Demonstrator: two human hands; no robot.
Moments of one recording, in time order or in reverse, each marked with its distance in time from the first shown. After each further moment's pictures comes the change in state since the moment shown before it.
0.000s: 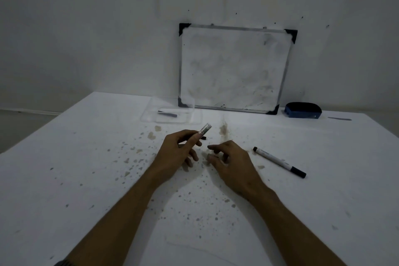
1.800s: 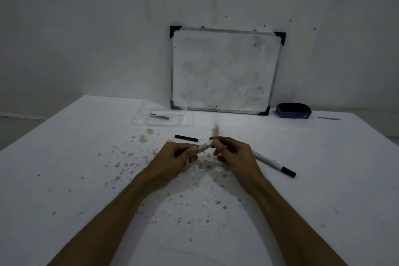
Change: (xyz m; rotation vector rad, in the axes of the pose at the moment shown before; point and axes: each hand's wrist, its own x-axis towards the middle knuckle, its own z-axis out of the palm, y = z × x) left_hand -0.006 -0.005 0.000 0.144 -0.212 0.001; right_hand 0.006 0.006 -0.022 0.726 0.076 0.235
